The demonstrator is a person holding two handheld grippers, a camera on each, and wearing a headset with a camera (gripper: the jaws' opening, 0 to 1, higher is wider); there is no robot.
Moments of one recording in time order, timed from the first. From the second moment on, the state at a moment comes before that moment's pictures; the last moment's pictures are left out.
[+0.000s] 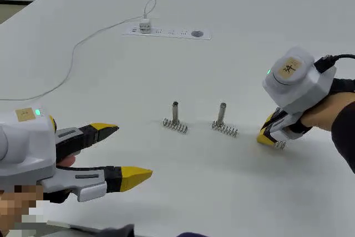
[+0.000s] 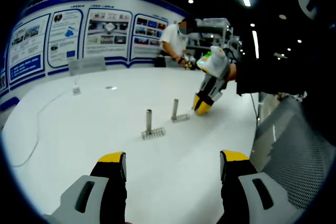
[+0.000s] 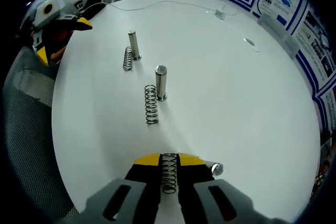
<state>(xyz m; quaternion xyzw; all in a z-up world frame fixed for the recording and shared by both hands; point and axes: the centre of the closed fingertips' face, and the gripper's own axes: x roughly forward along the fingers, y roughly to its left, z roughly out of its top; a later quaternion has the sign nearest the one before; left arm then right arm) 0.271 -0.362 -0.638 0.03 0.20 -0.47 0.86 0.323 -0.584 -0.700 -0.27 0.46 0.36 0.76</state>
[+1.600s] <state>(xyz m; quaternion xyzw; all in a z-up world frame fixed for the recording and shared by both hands) 0.269 -0.365 -0.637 0.03 0.20 -0.48 0.85 0.316 -0.577 -0.626 -0.17 0.37 0.34 0.85</state>
